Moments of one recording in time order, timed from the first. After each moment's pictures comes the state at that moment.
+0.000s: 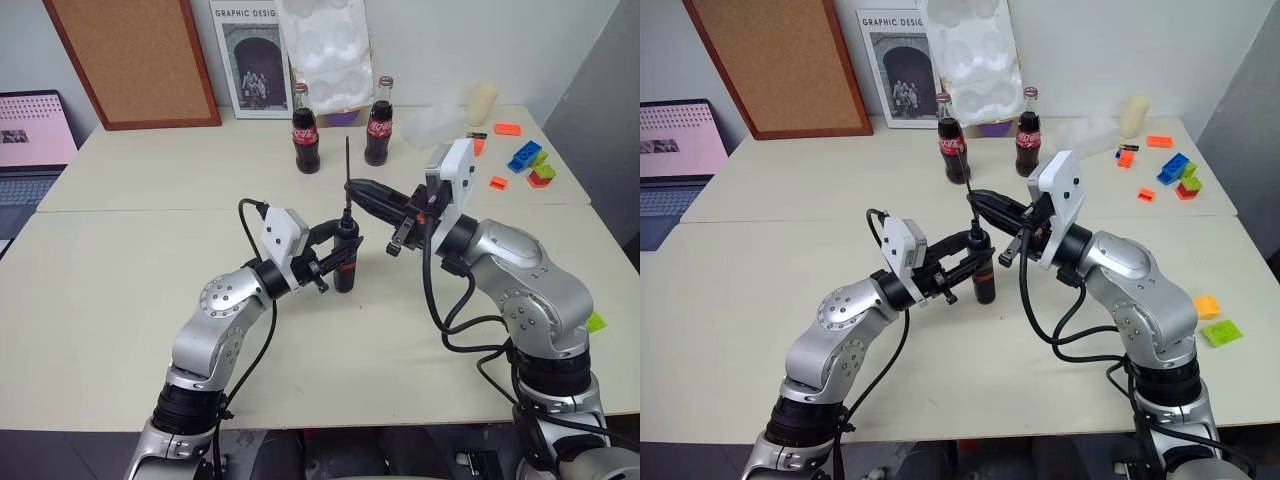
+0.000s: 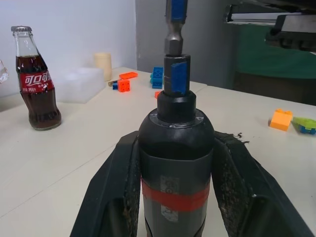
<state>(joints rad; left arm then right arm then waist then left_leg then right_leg) -0.33 0.32 -0.10 -0.28 -0.39 0.34 -0.64 -0.58 -0.34 0.06 -0.50 0.57 0.70 0.54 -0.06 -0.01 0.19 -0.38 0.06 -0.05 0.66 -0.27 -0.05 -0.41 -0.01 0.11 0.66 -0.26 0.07</state>
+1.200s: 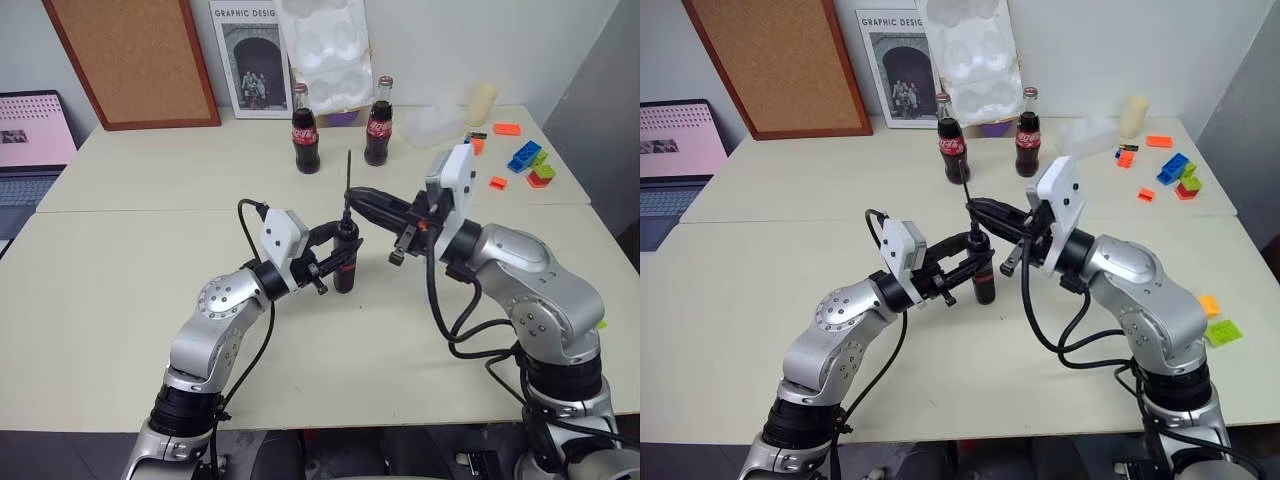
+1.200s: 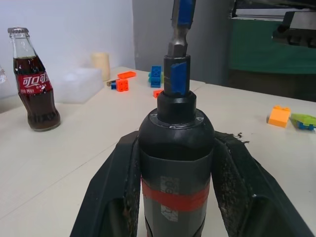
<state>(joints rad) -0.32 0.33 -0.11 -0.29 -0.38 0.33 -0.65 -0.58 -0.38 0.07 -0.53 0.58 0.75 0.52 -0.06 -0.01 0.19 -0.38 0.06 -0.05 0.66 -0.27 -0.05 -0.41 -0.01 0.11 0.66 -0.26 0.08</state>
